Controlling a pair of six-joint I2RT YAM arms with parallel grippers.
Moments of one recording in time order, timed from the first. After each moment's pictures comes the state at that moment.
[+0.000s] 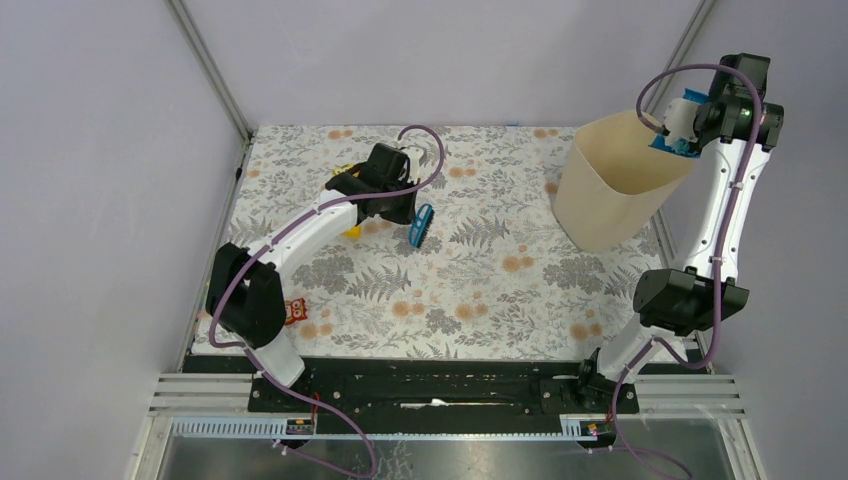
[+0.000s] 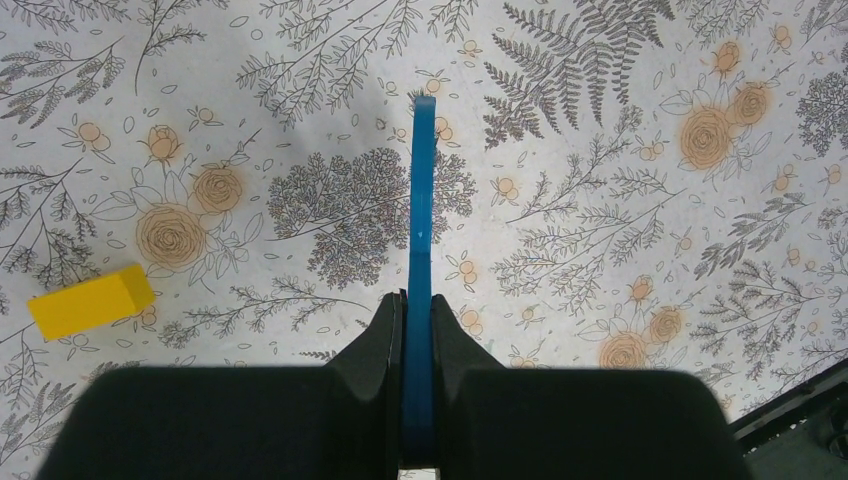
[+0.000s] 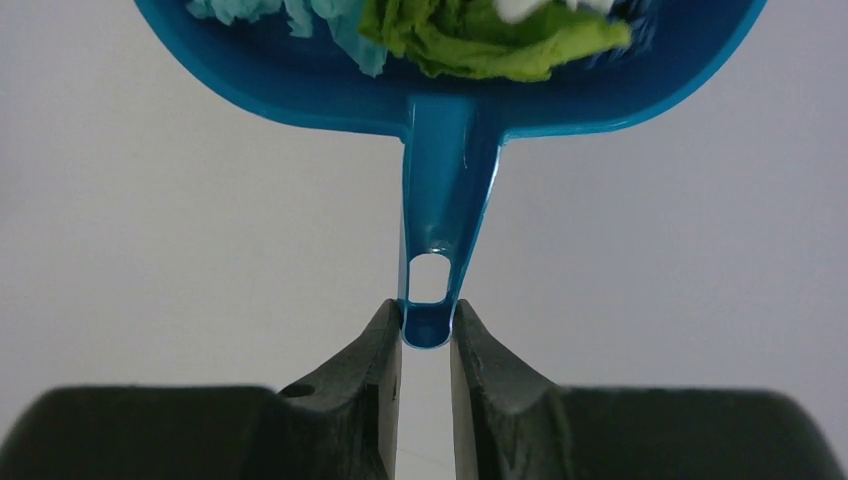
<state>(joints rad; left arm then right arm) -0.55 1.67 1.40 -0.58 0.09 -0.19 -0.32 1.74 2.21 -1.31 0.51 -1.42</state>
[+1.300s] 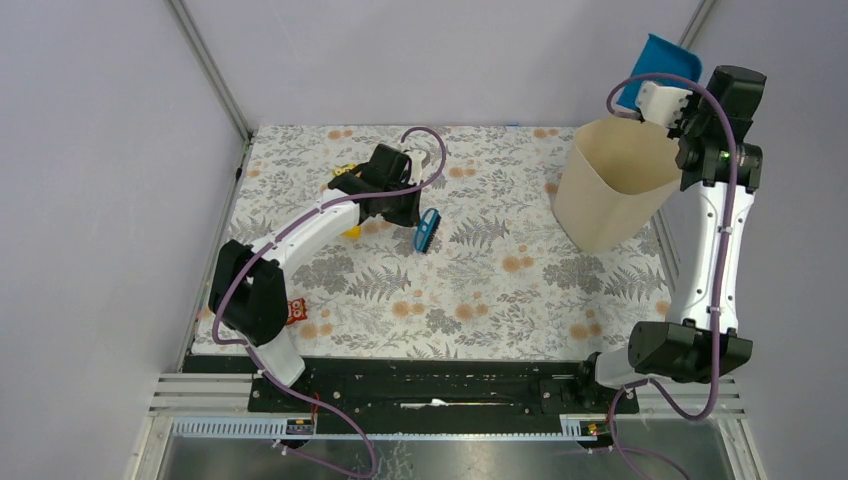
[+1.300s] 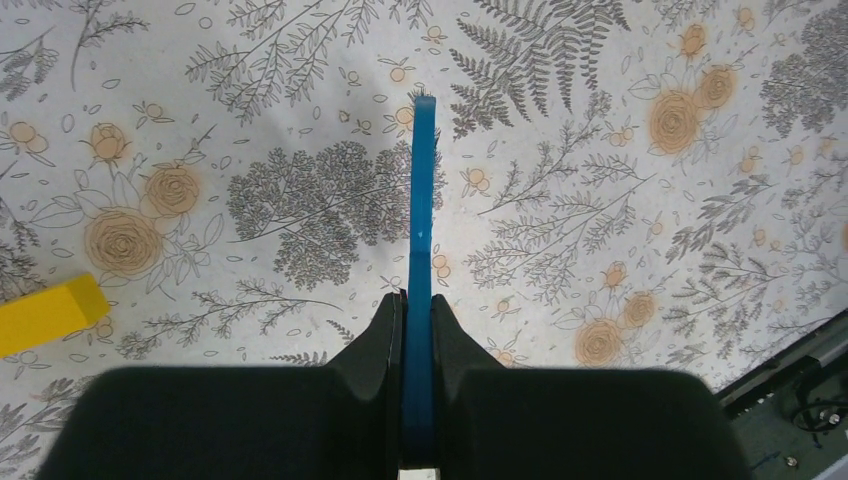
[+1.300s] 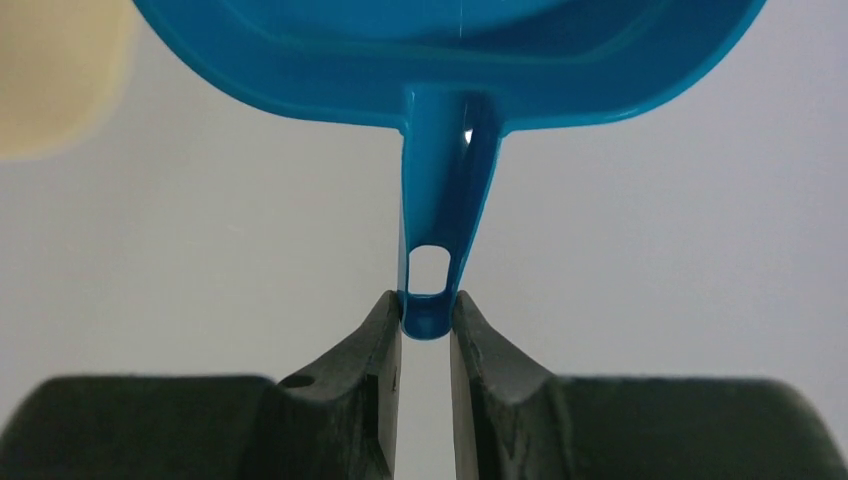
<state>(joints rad) -0.55 1.69 1.41 -0.58 0.16 -0.20 -0.25 1.45 1.78 -0.67 0.32 -1.65</state>
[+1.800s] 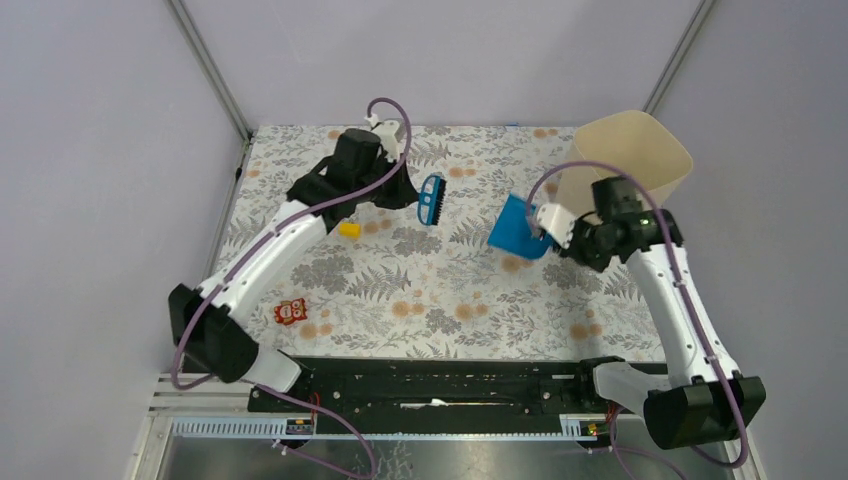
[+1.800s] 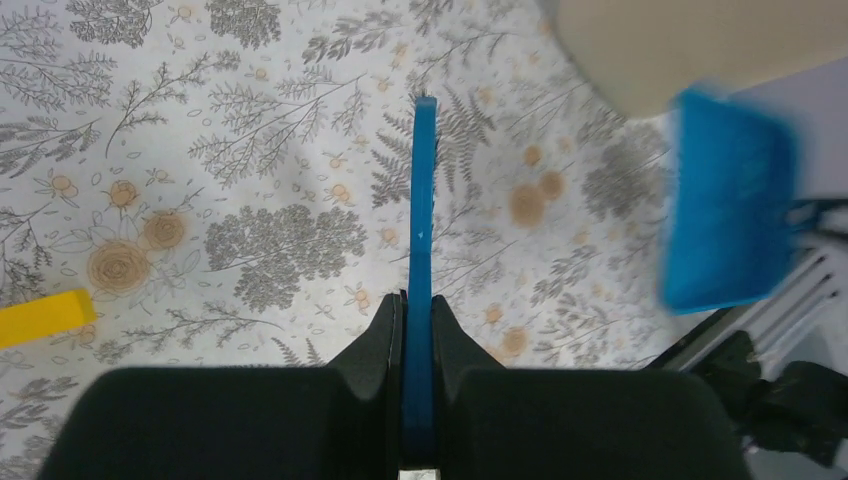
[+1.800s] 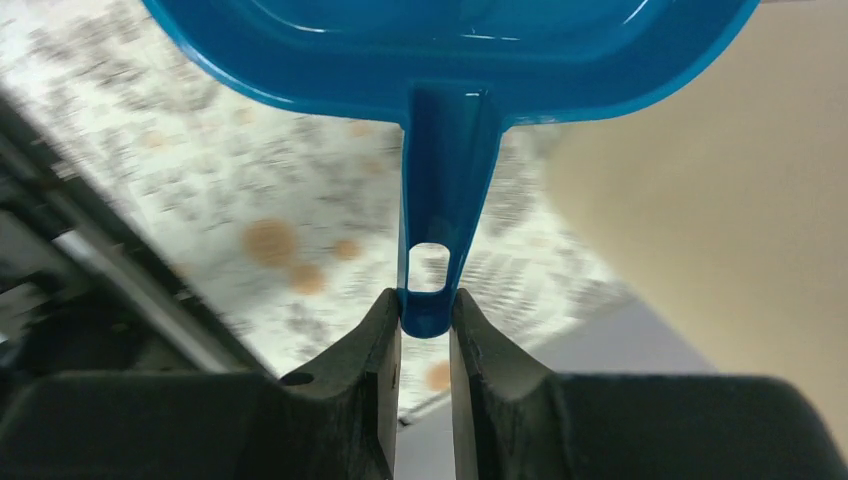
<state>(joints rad) -0.55 1.51 1.46 -0.58 0.18 -0.34 0.09 1.13 1.26 -1.20 -0.17 -1.07</state>
